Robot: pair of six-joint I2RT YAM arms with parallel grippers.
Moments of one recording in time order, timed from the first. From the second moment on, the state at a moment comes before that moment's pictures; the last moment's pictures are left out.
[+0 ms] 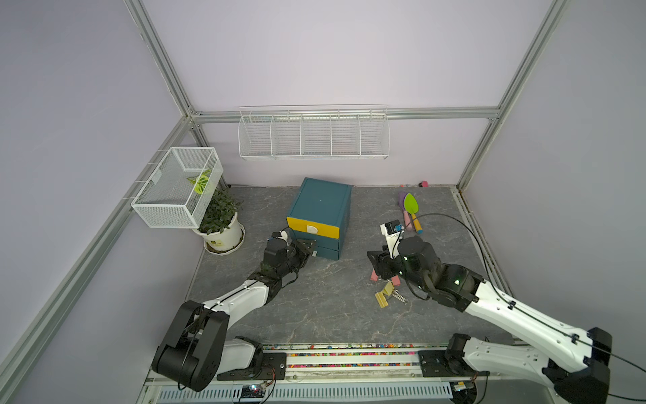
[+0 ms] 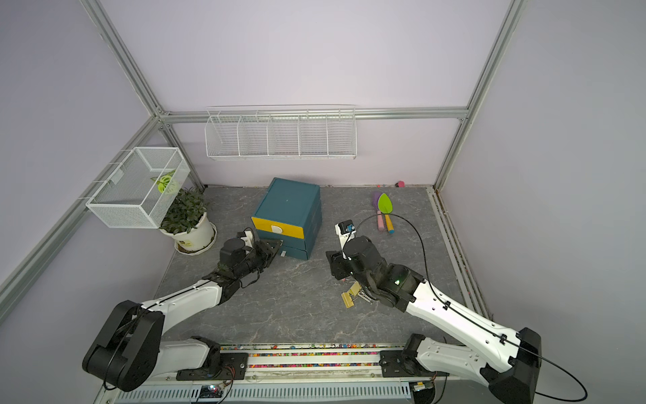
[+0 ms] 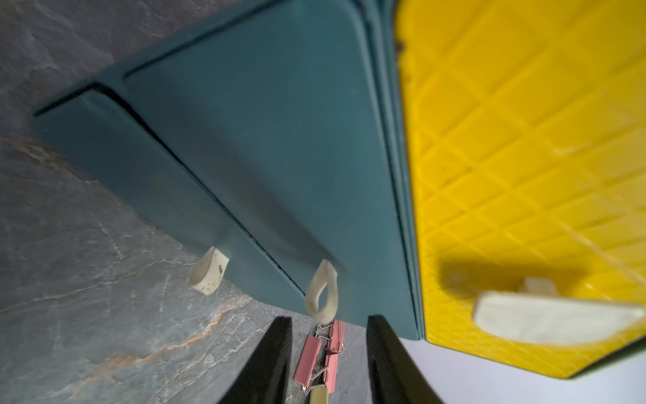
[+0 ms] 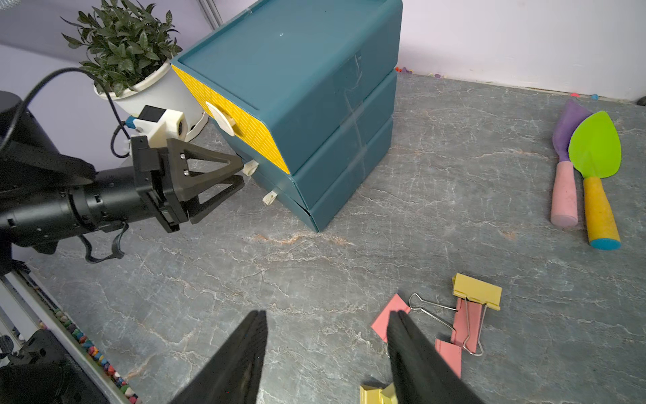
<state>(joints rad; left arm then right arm) -0.40 1.33 0.48 0.44 0.29 -1.25 0.90 1.05 0.97 -0.49 0.27 0.37</state>
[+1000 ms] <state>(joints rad) -0.39 1.30 0.49 0.43 0.30 -1.25 0.90 1.04 0.94 -0.50 0.27 0.38</state>
